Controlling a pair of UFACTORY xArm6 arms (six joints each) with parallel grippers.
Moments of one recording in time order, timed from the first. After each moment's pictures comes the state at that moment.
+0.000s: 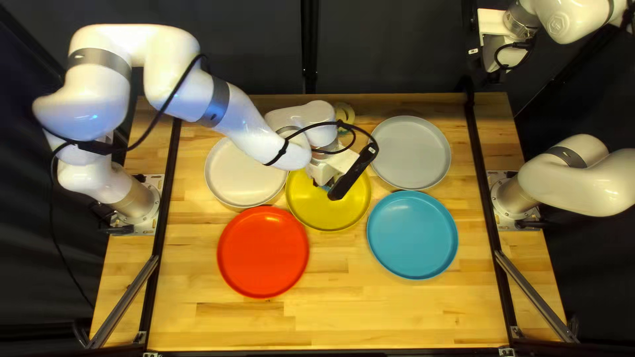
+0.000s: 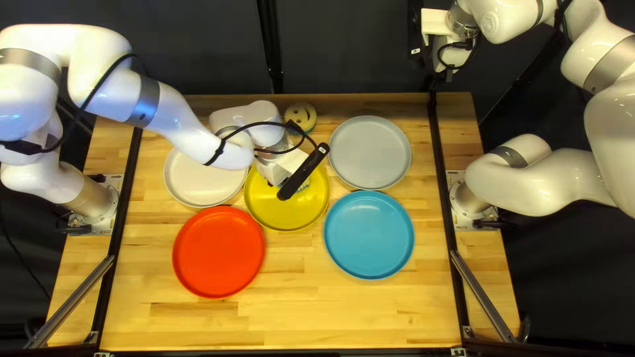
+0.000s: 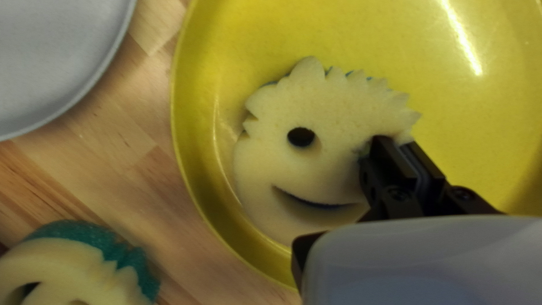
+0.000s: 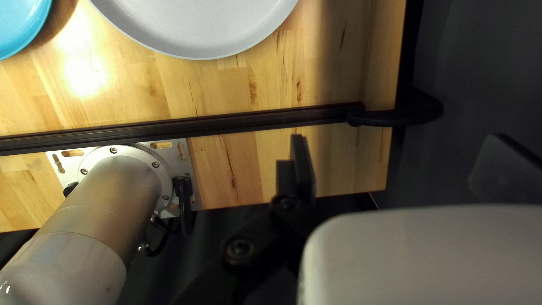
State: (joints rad) left arm 0.13 0.48 -1.23 -0.26 0.67 1.03; right arm -1.04 -0.72 -0.59 -0.01 1.25 -0.97
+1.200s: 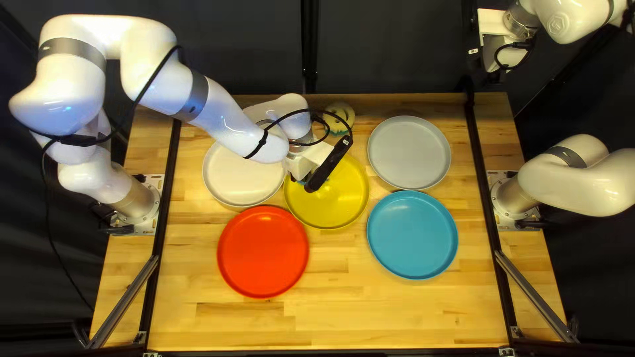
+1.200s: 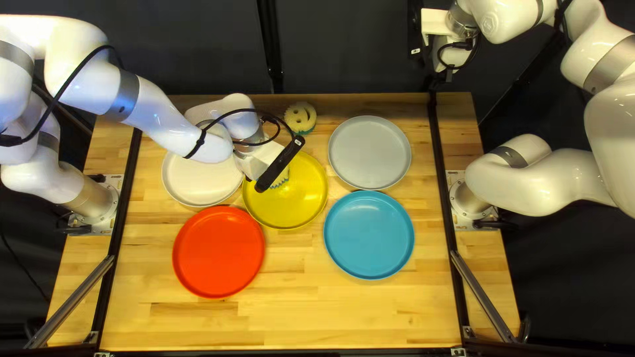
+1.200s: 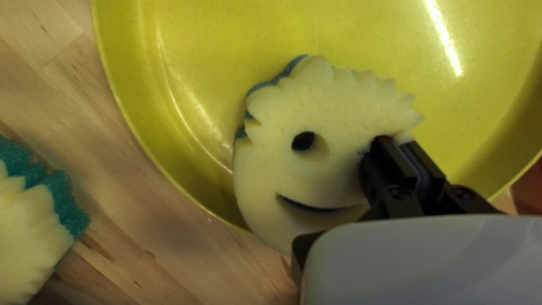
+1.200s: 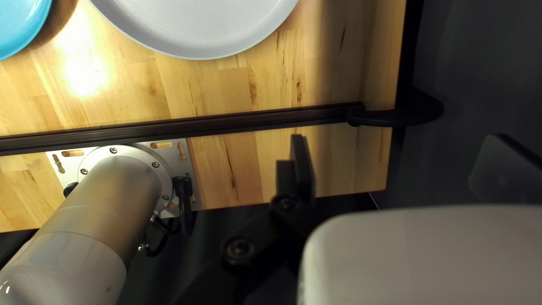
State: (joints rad) left arm 0.18 0.34 -1.01 -0.32 0.61 1.07; right arm -1.04 -0.72 -0.59 -0.01 1.25 -0.97
